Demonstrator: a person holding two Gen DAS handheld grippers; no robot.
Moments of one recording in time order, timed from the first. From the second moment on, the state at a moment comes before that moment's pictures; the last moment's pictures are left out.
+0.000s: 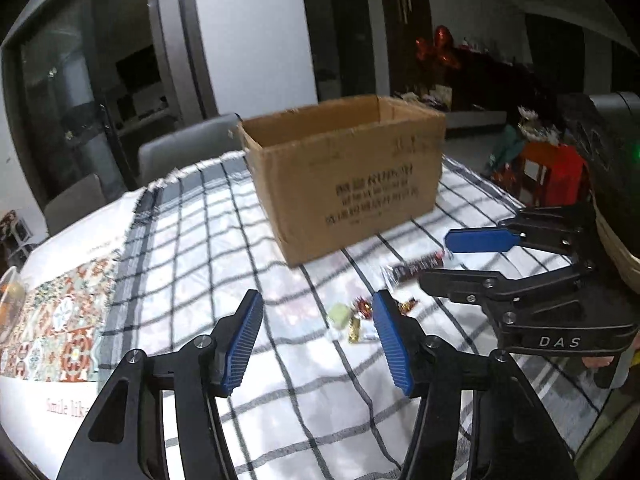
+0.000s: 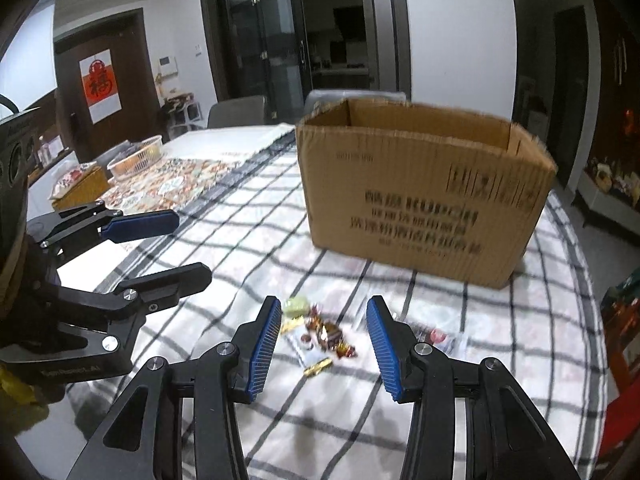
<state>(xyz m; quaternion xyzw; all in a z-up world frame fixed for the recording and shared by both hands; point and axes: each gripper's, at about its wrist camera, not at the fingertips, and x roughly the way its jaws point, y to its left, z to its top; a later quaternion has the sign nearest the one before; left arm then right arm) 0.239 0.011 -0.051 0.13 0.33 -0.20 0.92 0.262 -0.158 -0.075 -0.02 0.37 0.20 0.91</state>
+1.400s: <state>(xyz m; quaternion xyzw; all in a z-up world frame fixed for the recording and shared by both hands) 0.318 -0.013 -0.141 0.12 0.43 -0.29 0.85 0.320 -0.141 -0.153 0.00 0.45 0.23 0.86</state>
